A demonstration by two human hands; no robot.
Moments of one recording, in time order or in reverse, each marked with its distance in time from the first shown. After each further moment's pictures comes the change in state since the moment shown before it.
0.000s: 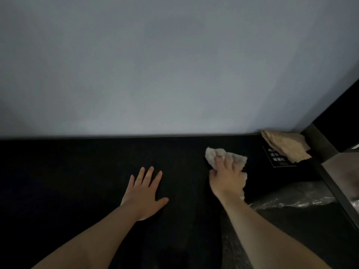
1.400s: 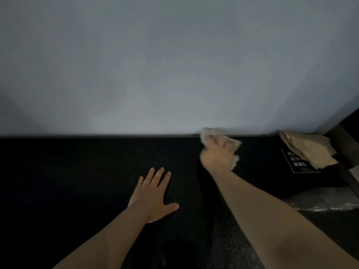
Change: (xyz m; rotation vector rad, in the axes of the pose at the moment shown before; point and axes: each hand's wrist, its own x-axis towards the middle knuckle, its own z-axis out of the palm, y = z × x) left_hand 0.002 -0.006 -0.010 -0.065 -0.010 0.033; right_hand 0.064 -0.072 0.004 0.072 -0.052 -0.025
